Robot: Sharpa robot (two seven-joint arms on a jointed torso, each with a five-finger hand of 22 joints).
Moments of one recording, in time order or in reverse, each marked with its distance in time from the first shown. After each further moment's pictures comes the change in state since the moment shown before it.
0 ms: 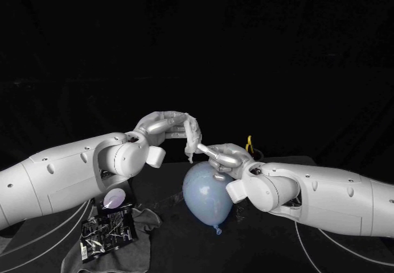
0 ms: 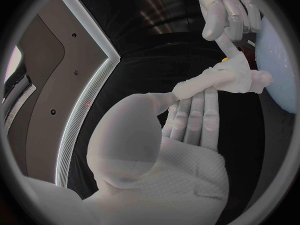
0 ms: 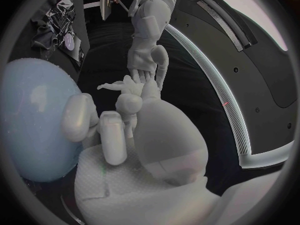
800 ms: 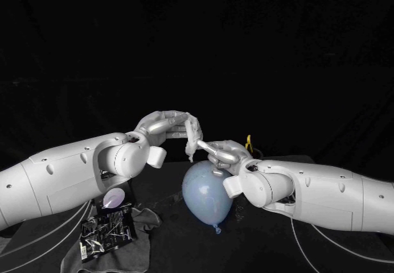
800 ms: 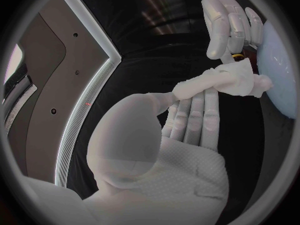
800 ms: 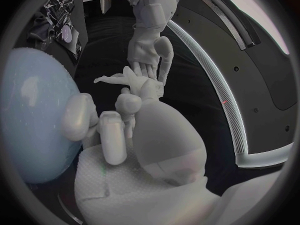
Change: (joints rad) left arm -0.001 -0.001 0.000 0.016 0.006 -0.004 0.008; left_hand -0.003 -0.003 0.000 0.000 -0.001 -0.002 -0.002 0.000 0.000 0.000 0.000 0.000 0.000 0.000 0.000 0.000 -0.001 -0.007 0.000 0.000 0.000 0.000; right arm 0.000 0.030 0.002 -0.042 0.019 -0.046 0.017; right_hand 0.043 0.043 -0.016 -0.016 0.000 0.003 -0.003 0.015 0.006 -0.015 0.000 -0.002 0.009 -0.002 0.002 -0.003 0.001 -0.001 -0.014 0.000 0.000 0.001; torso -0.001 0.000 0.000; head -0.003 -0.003
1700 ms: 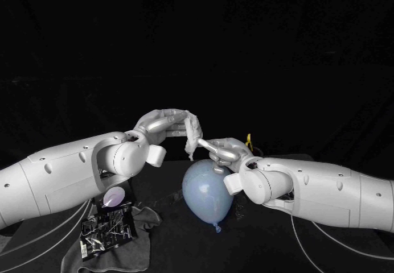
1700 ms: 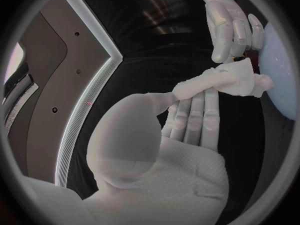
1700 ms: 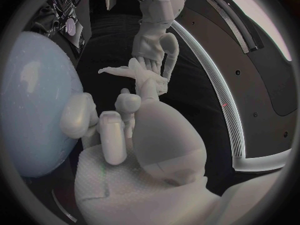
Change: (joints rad) left arm 0.000 -0.006 0.000 0.009 0.011 0.000 0.013; left_hand -0.005 -0.005 0.003 -0.003 0.000 -0.004 0.000 0.004 0.006 0.000 0.000 0.000 0.000 0.000 0.000 0.000 0.000 -0.001 0.007 0.000 0.000 0.000; right arm 0.000 0.010 0.001 -0.025 -0.033 -0.008 -0.005; right_hand 0.011 -0.003 -0.030 -0.008 -0.004 -0.021 0.007 0.001 0.001 -0.018 0.003 -0.009 -0.006 0.002 0.005 -0.003 -0.001 -0.001 -0.011 0.004 -0.015 0.000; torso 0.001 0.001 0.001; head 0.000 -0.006
